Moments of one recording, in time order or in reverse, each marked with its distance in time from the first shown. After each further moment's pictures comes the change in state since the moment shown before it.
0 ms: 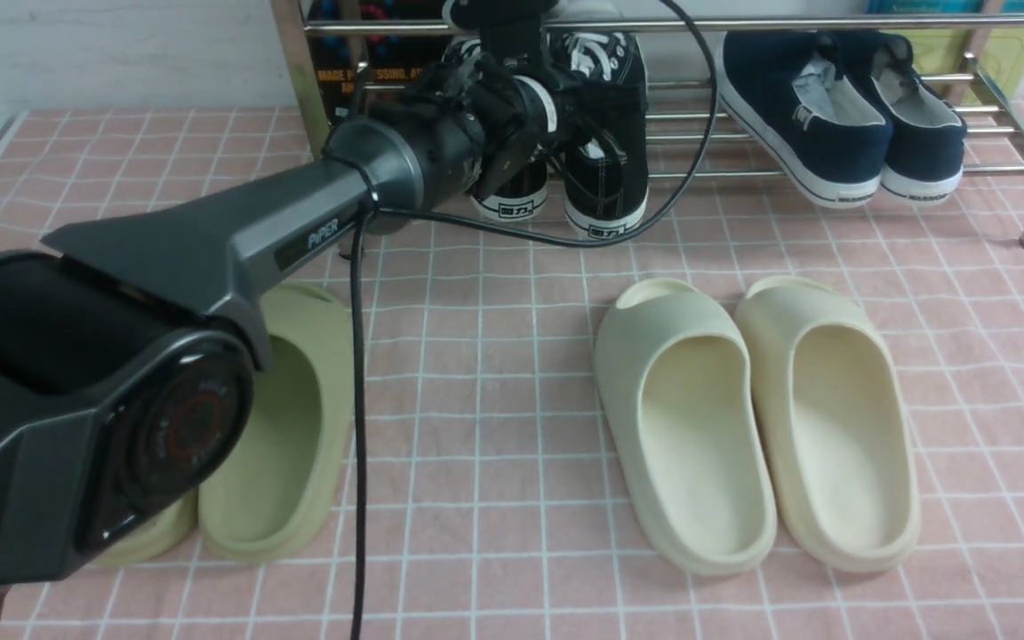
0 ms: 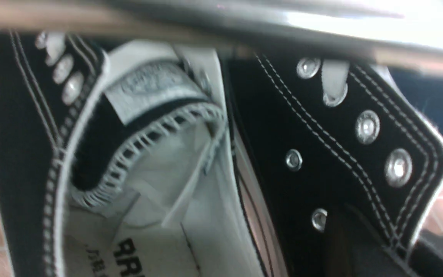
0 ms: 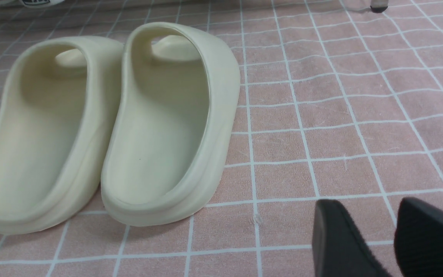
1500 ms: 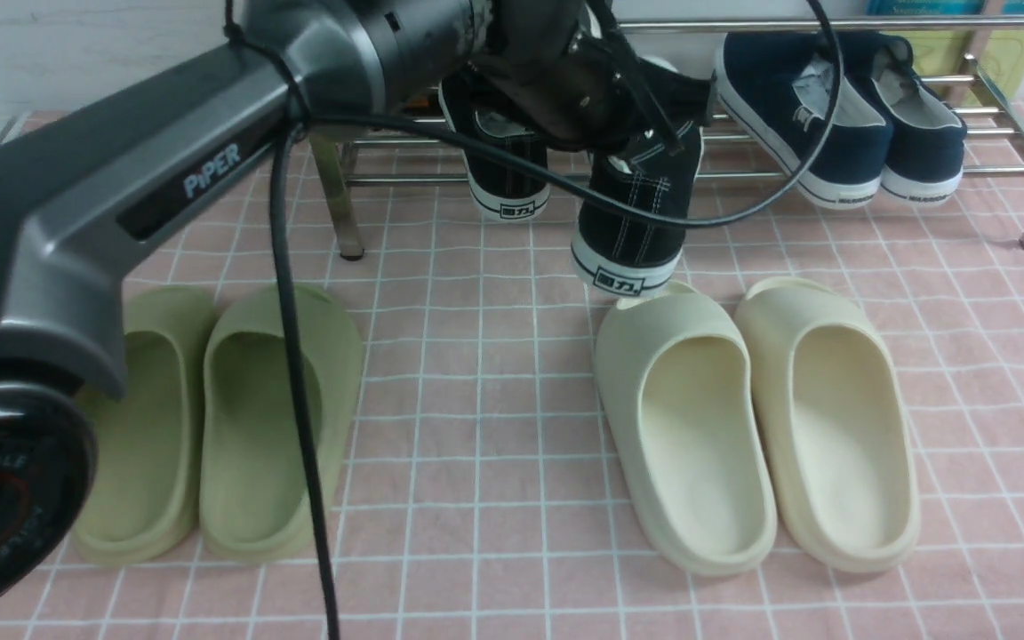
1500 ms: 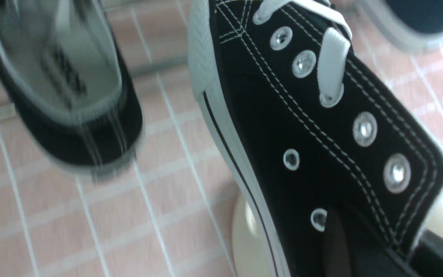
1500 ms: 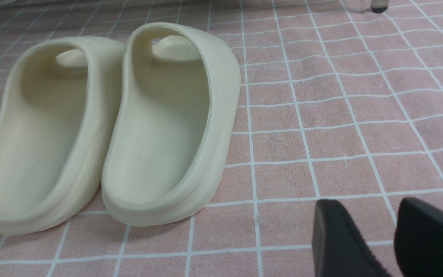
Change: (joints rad) right arm 0.000 0.000 0.000 0.000 0.000 0.000; left arm -0.113 -0.273 0.006 -0.300 0.581 0.435
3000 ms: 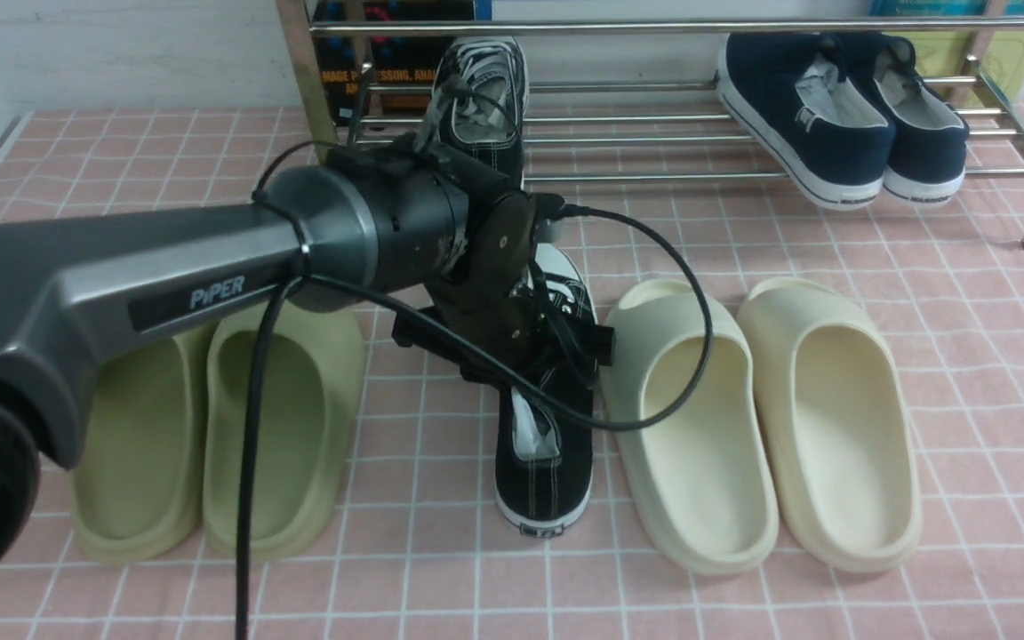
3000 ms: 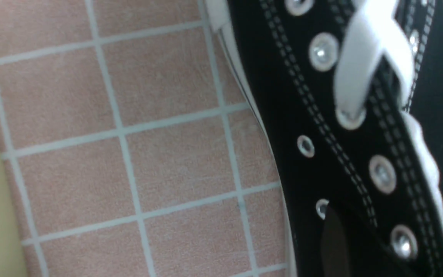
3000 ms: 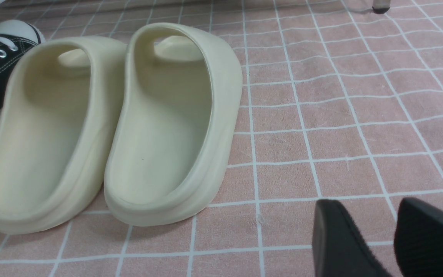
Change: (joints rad) right arm 0.000 0.000 0.000 0.000 0.000 0.000; left arm -0.002 -0.065 0.482 0.041 0.024 -0.194
